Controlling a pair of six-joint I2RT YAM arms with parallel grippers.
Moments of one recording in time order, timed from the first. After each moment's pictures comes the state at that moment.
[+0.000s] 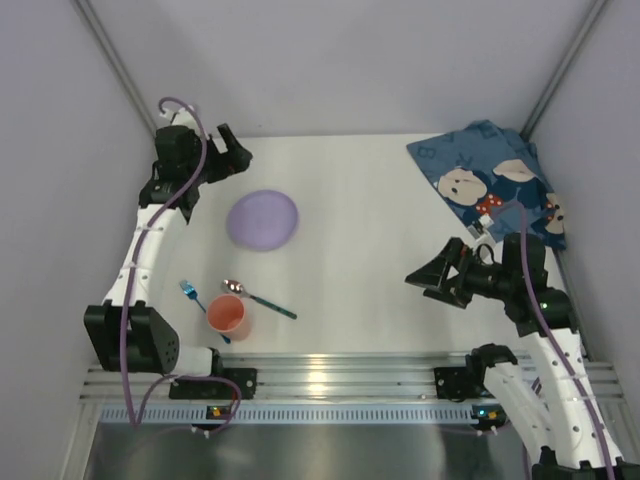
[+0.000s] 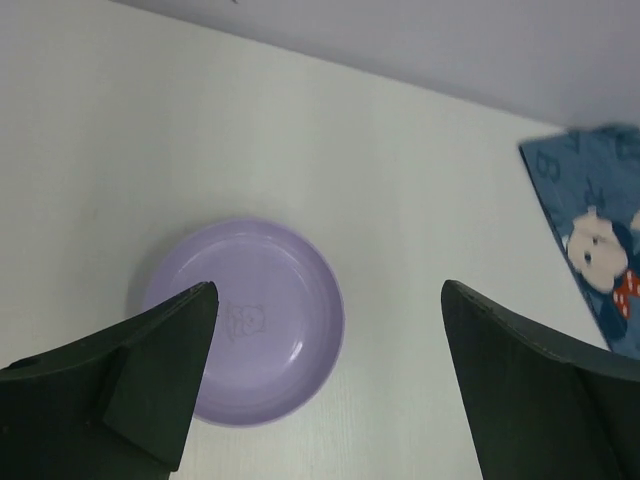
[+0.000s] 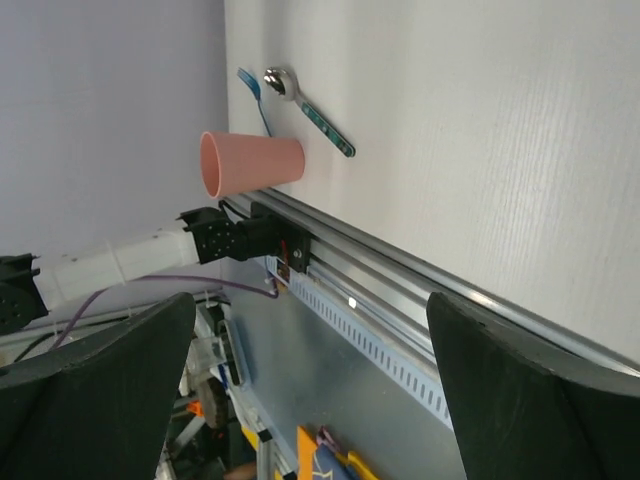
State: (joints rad) left arm -0.03 1.42 1.34 -0.32 0.24 -0.36; right arm 0.10 0.60 0.74 -0.82 -0.79 0.72
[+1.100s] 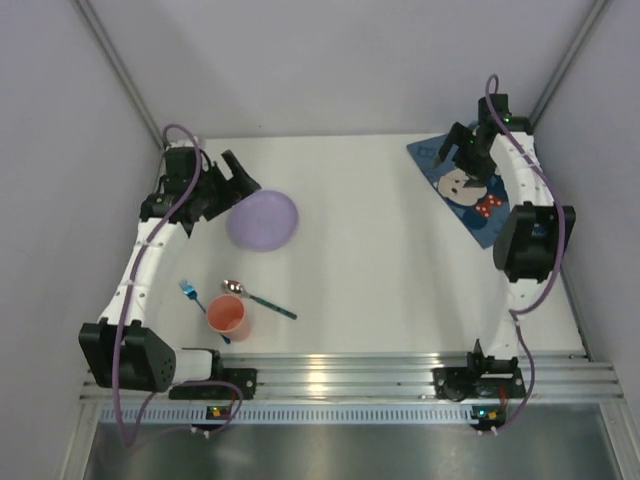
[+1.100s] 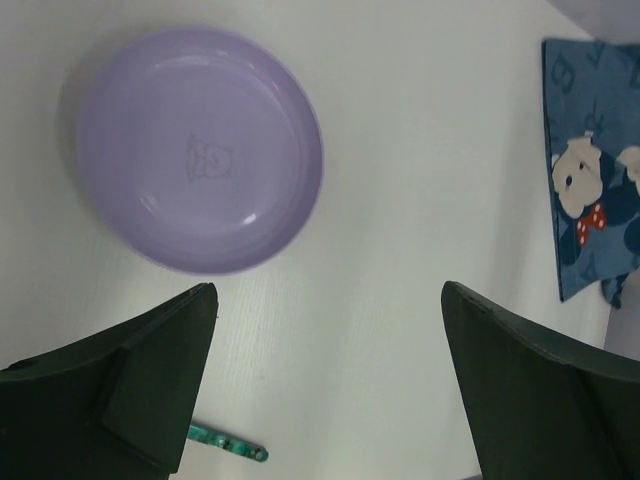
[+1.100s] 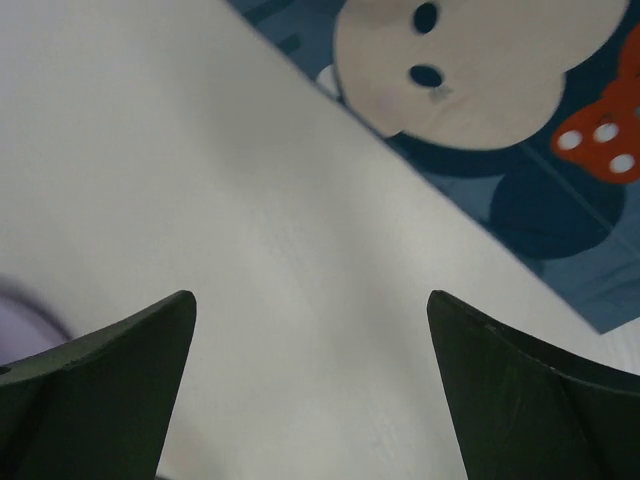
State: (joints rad) left arm -0.04 1.33 1.30 -0.59 0.18 -0.61; right arm 0.00 2.00 1.96 -0.98 -0.13 0.51
